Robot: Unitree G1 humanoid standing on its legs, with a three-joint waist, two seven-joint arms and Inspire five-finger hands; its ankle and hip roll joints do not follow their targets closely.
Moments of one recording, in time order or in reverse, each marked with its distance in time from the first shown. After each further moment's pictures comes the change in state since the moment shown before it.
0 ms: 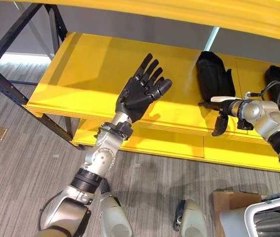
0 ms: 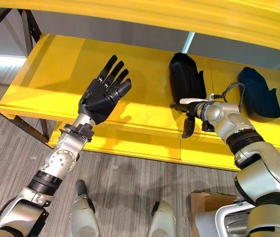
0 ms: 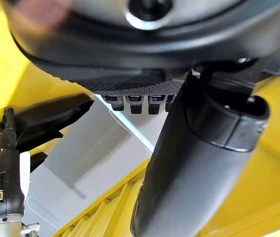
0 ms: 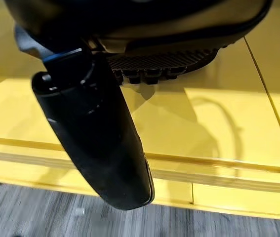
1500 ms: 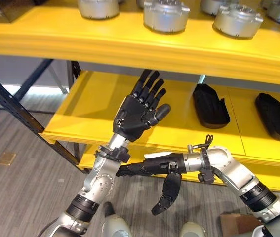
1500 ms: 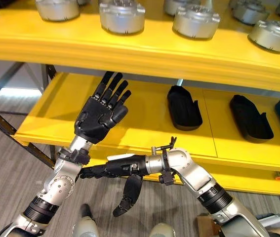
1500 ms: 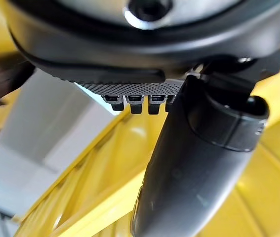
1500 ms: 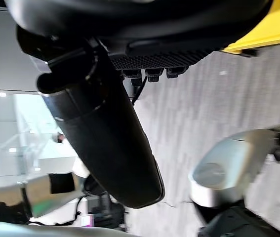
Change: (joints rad) left arm 0.317 0.003 -0.008 -0.213 0.069 -0.187 -0.119; right arm 0.706 0.260 -0.295 -0.899 0.669 0.138 0.432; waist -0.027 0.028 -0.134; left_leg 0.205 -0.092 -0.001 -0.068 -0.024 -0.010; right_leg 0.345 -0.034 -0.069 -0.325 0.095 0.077
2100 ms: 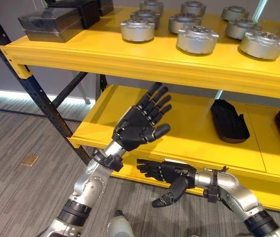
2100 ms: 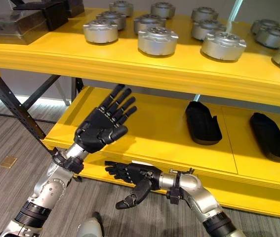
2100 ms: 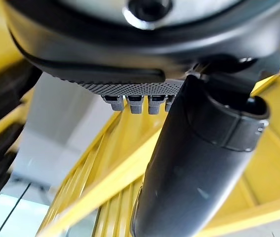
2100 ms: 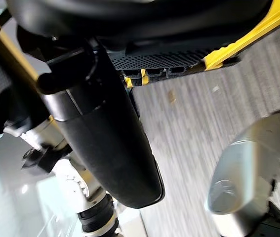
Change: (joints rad) left arm 0.022 0.044 0.041 -0.014 0.002 0.283 -0.263; right arm 0.317 0.061 -0.169 0.105 0.048 0.062 -0.189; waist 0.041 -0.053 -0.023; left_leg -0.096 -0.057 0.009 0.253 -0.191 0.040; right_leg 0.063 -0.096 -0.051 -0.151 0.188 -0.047
